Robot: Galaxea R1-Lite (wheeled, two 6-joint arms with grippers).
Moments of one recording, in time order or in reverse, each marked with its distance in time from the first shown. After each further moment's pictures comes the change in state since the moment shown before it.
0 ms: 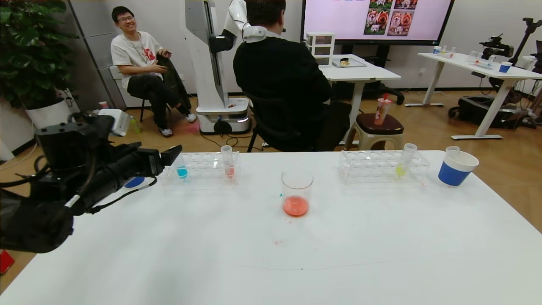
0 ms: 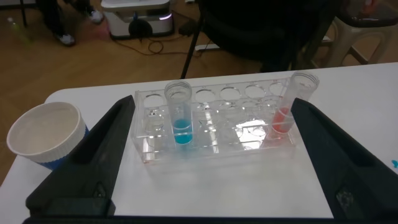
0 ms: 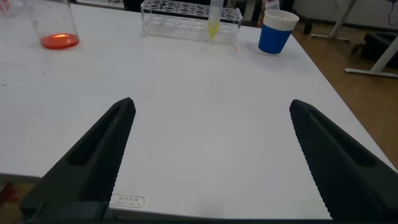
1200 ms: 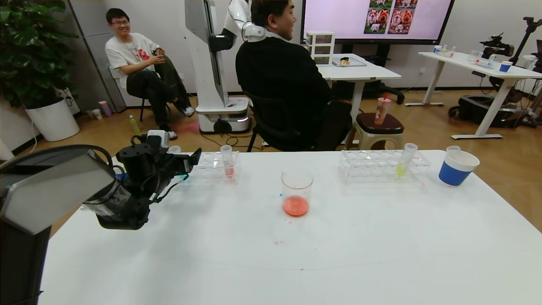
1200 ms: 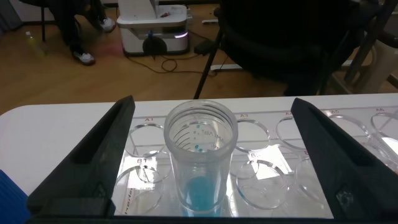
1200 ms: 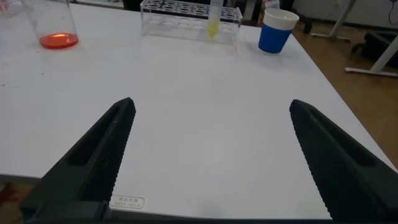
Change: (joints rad) left arm 0.014 0.543 -0.363 -0.288 0.064 -0.007; right arm 0.000 0.000 0.000 0.000 0.000 0.000
